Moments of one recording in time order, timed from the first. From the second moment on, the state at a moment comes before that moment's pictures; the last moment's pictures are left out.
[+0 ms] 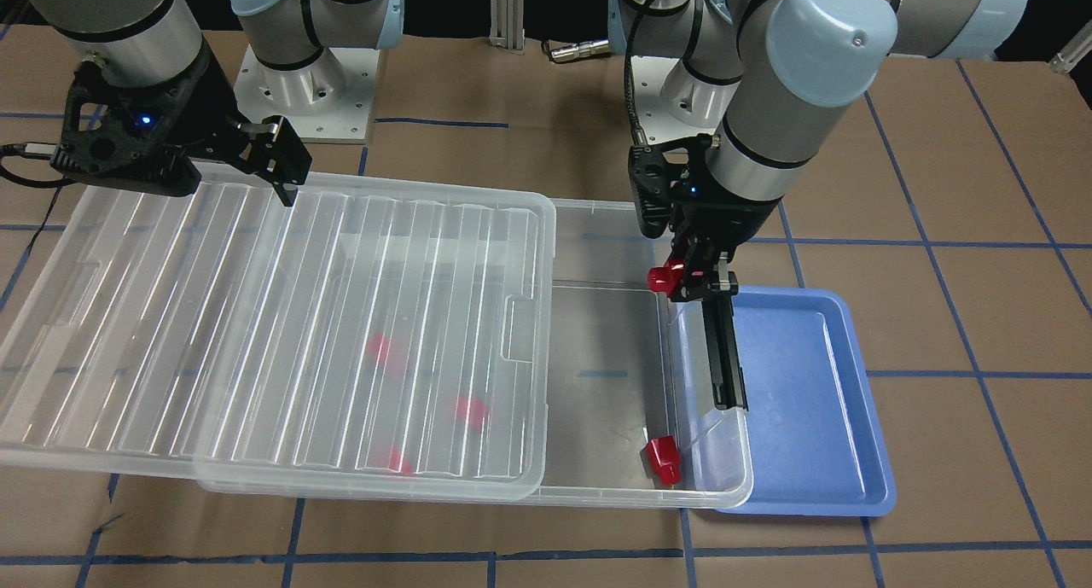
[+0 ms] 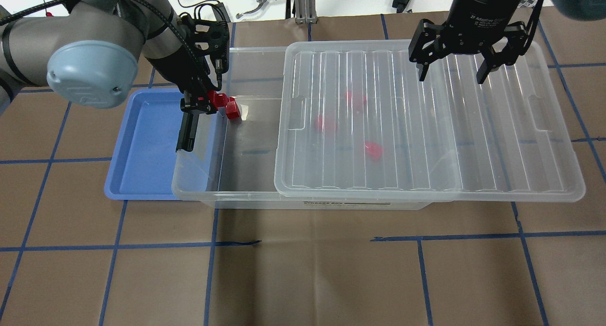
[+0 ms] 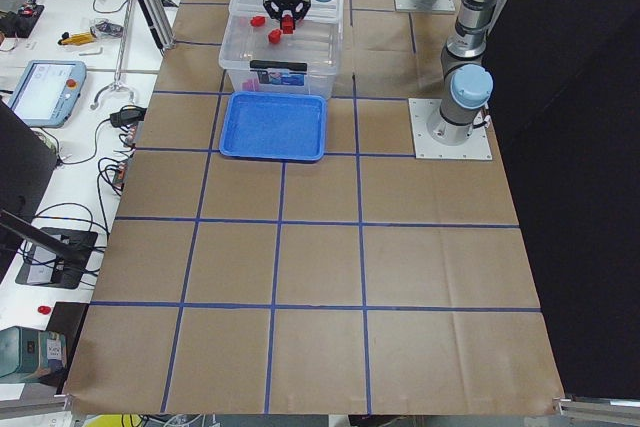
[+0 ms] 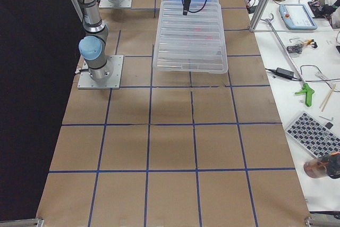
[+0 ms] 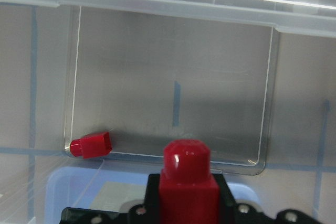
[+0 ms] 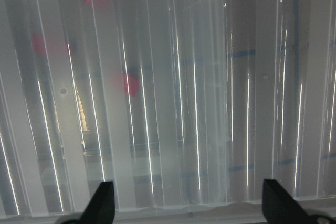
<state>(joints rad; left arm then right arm) -1.60 -1.70 -1.63 -1.35 1.50 1.46 1.58 -1.48 1.41 -1.43 -1.58 0.14</state>
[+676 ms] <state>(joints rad) -1.36 -1.71 -1.65 -1.36 1.58 1.71 1.32 -1.49 1.43 -1.45 -1.60 -0.16</state>
